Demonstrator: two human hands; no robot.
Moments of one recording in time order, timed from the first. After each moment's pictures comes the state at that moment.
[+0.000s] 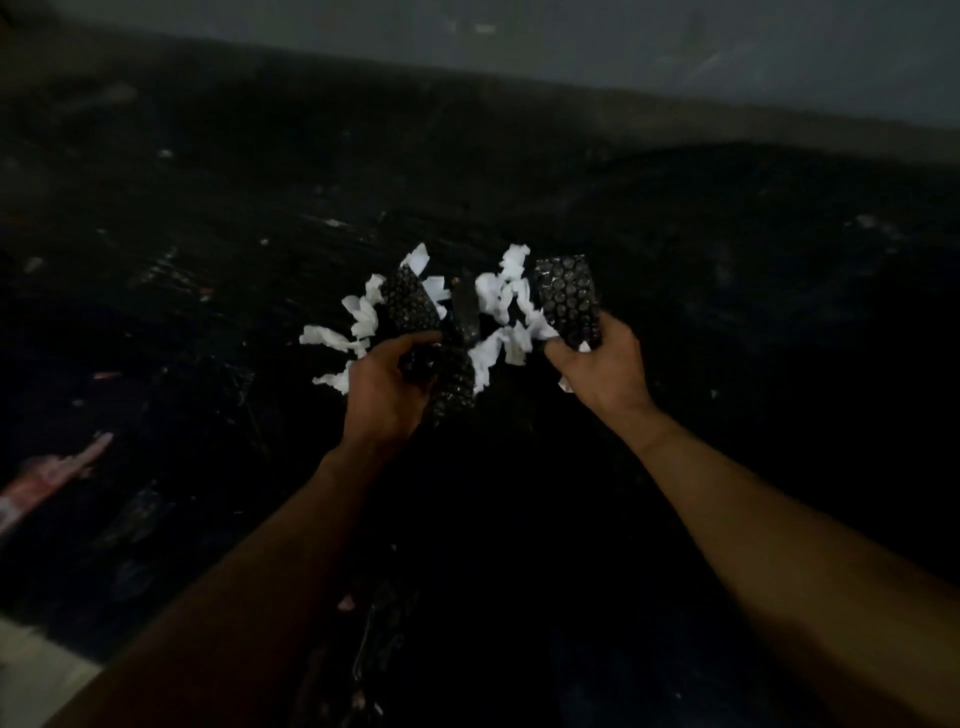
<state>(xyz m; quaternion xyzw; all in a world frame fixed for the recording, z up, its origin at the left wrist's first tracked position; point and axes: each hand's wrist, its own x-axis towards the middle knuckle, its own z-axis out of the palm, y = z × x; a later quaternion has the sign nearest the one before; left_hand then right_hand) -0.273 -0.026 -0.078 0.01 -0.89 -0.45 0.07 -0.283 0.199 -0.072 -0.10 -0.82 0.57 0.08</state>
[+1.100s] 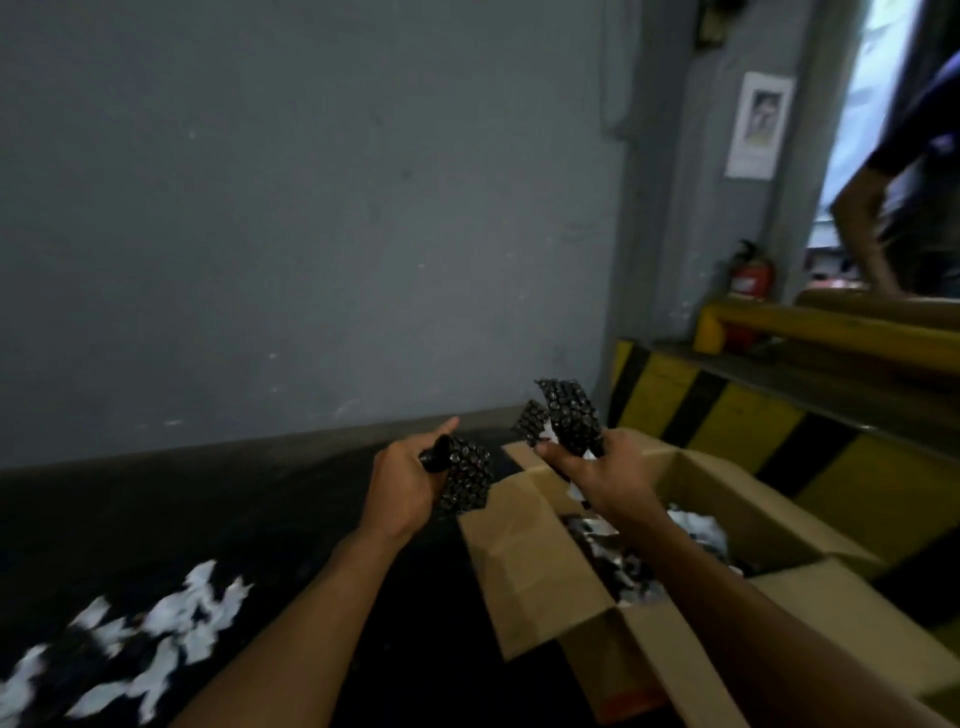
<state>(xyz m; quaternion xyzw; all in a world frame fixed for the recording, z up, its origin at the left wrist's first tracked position) -0.098 0.288 0.167 -0.39 -0.69 -0.61 0.00 0.046 0.473 0.181 -0.18 -0.78 0.46 0.38</state>
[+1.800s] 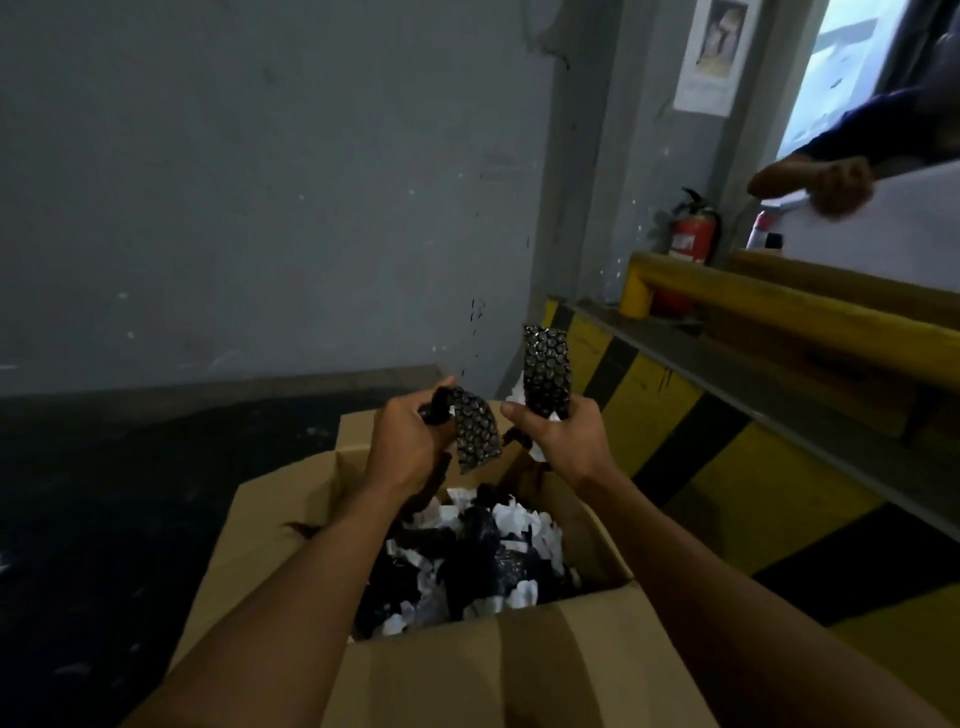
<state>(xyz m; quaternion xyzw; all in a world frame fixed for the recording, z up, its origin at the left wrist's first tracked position) 0.009 0.609 0.152 -0.35 -0.72 -0.60 0.02 0.120 0.757 0.161 -0.16 -0.76 0.52 0.36</state>
